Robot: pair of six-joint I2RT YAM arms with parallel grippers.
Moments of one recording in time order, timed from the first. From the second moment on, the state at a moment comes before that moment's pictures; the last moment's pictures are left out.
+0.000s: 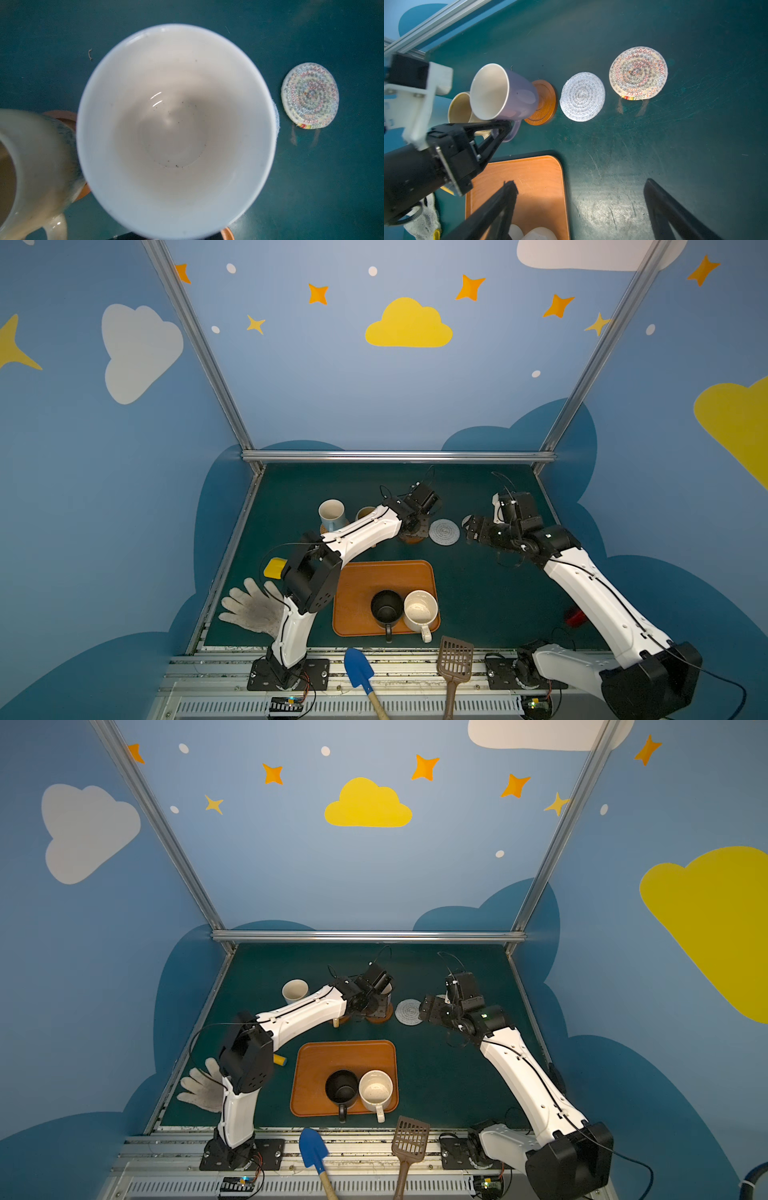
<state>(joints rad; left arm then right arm) -0.77 2.06 1.76 -0.76 -0.18 -0.62 0.37 1.17 1.08 -0.76 -0.01 0.54</state>
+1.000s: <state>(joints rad) -0.75 2.15 1.78 -0.77 -0.15 -0.67 0.33 1.19 1.08 -0.73 -0.06 0.53</state>
